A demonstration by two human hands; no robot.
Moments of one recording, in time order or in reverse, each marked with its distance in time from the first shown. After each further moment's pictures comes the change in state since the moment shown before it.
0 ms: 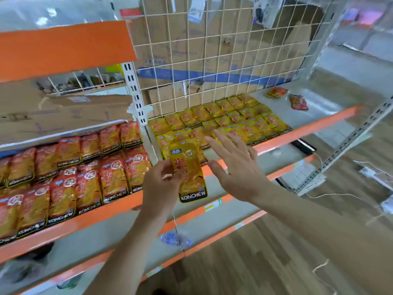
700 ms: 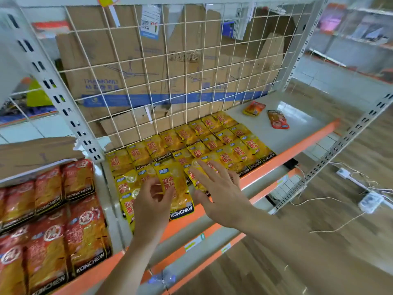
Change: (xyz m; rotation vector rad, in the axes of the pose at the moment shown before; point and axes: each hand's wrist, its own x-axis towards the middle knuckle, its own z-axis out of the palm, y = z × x) left_hand 0.105 -0.033 0.098 0.144 0.012 -0.008; right_hand 0.077 0.094 0.025 -0.054 -0.114 0.058
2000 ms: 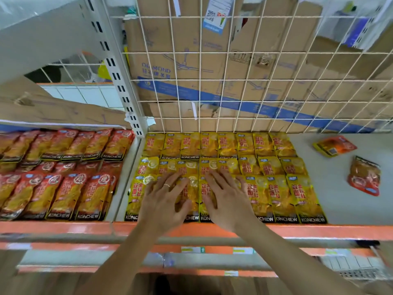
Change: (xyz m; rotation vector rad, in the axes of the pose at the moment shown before) left_hand 0.011 -0.034 0.050 0.989 0.027 0.243; right_hand 0.100 0.089 0.042 -0.065 -0.129 -0.418
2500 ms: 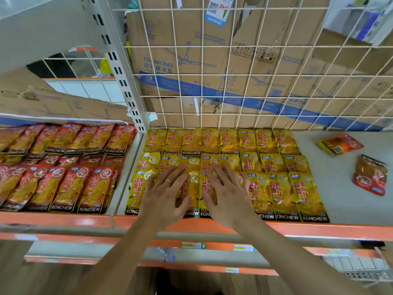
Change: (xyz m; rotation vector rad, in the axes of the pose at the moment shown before) left_hand -0.001 0.001 0.001 0.005 -0.026 -0.010; right_hand -0.001 -0.001 0.004 0.001 0.025 0.013
